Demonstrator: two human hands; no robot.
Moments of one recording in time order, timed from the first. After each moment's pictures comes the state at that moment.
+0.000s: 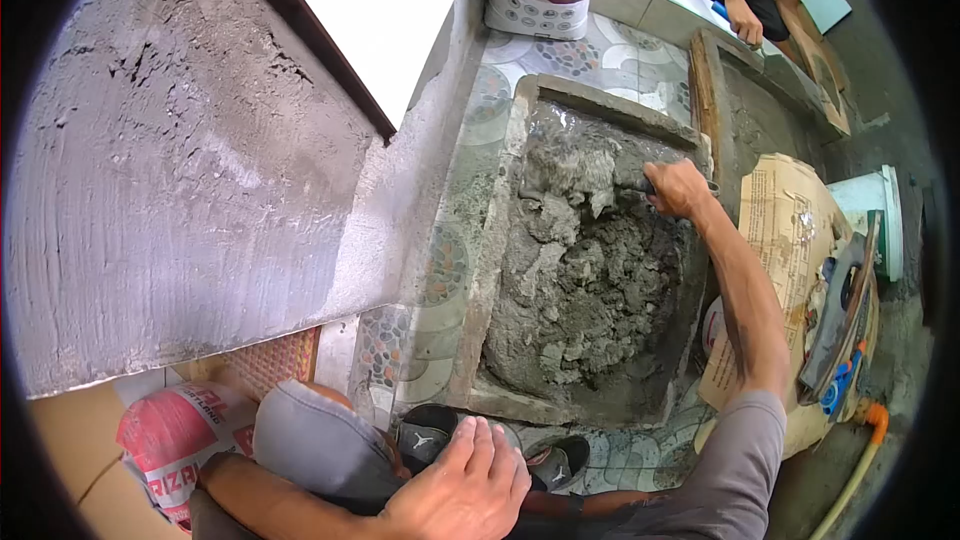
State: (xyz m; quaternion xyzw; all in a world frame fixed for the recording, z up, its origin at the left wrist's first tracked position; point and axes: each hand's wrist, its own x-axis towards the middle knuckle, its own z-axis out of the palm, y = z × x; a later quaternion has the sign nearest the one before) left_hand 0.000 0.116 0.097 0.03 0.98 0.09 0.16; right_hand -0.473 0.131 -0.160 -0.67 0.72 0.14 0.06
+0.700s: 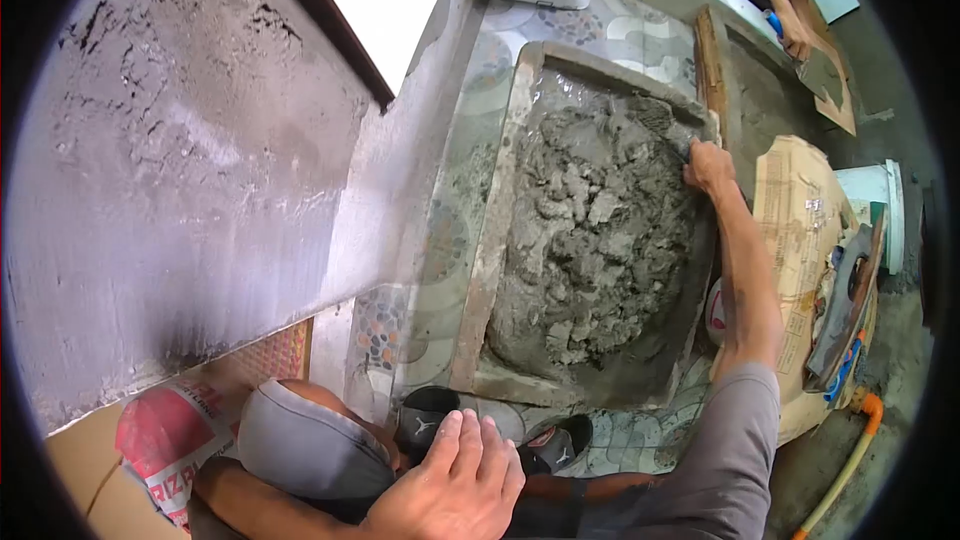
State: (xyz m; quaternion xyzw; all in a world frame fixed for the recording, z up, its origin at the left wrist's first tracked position) left_hand 0.012 0.098 0.099 0.02 0.97 0.11 0.22; right_hand -0.517 0.157 -0.193 -0.45 0.87 0.19 0.05
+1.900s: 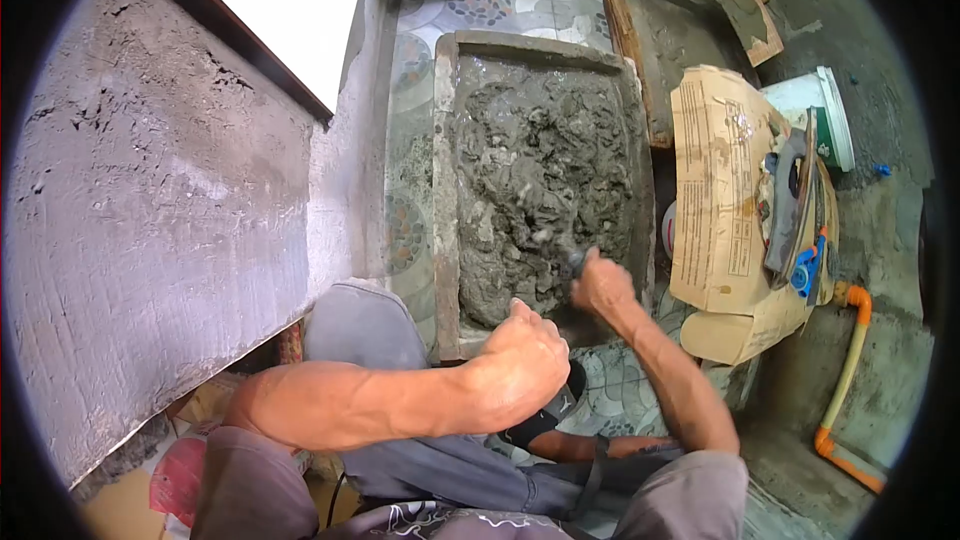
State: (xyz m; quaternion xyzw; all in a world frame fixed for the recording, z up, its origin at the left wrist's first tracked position) left_hand -0.059 0.099 0.028 0.24 0.94 0.14 0.19; right_hand -0.220 0.271 -0.144 -0.33 0.92 0.01 0.23
